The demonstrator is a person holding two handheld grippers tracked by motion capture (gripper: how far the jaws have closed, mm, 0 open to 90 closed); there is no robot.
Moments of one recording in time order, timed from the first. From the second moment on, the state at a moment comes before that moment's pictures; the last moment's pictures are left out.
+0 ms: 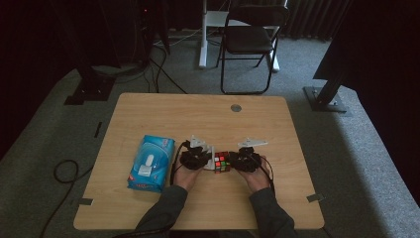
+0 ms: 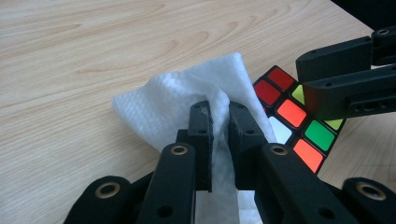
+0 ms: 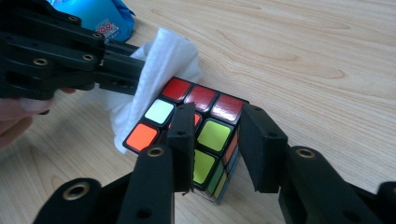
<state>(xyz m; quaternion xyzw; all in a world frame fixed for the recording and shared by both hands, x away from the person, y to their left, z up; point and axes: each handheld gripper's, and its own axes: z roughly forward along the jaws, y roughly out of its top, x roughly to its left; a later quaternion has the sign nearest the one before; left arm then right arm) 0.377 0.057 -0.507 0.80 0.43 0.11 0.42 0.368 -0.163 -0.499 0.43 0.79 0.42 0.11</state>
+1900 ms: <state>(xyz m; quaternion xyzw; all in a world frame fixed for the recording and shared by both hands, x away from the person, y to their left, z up) 0.365 0.052 -0.505 0.79 0.44 0.10 0.41 0.368 -0.166 -0.503 0.44 0.78 0.44 0.09</state>
